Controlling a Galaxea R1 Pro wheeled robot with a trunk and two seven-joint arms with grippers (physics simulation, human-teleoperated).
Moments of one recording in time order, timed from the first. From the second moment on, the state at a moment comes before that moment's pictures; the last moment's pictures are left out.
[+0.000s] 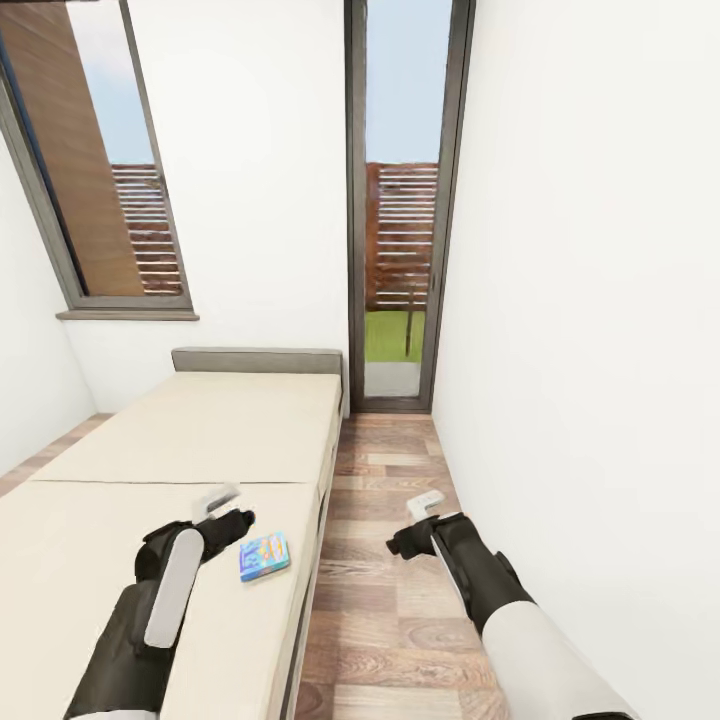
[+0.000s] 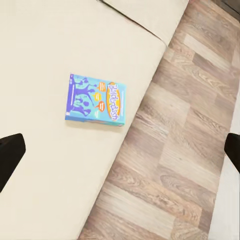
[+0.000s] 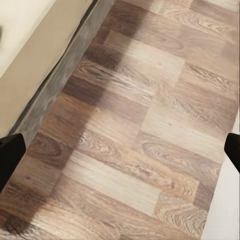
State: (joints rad) left arm -0.41 -0.09 0.14 -1.42 0.54 0.86 0.51; right arm -0.69 0.17 0.00 -0.69 0.40 0.59 0.29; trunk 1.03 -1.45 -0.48
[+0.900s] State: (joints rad) left arm -1.12 0.23 0.33 -0.29 0.39 0.78 0.64; right arm -0.66 0.17 0.00 -1.00 0.39 0.87 0.29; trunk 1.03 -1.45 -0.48
